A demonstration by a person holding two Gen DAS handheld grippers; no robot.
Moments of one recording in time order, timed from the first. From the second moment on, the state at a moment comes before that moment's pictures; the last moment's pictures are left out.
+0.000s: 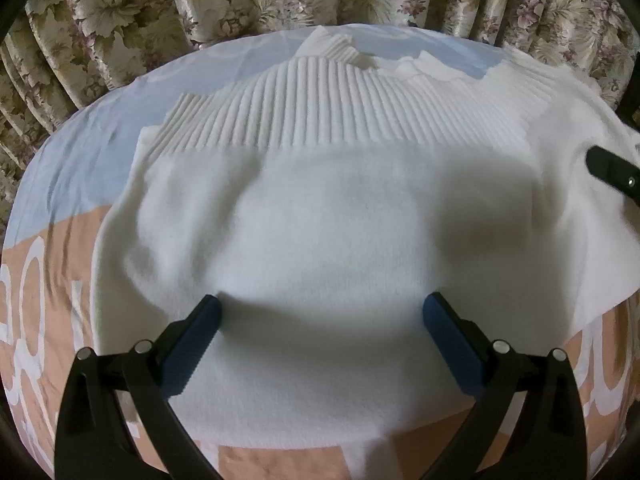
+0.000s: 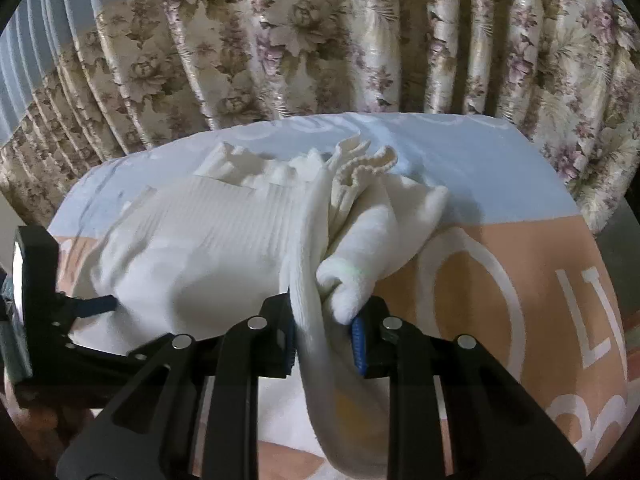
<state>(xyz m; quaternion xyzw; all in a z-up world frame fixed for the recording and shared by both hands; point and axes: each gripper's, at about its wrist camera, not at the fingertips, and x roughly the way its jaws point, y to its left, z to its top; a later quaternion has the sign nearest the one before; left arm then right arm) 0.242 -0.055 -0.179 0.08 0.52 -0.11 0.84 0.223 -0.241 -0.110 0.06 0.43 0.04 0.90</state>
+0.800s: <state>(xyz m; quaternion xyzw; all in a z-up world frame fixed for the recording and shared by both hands) 0.245 0.059 -0.136 0.05 0.49 -0.08 0.87 0.259 -0.117 -0.080 0.05 0.42 0.11 0.90</state>
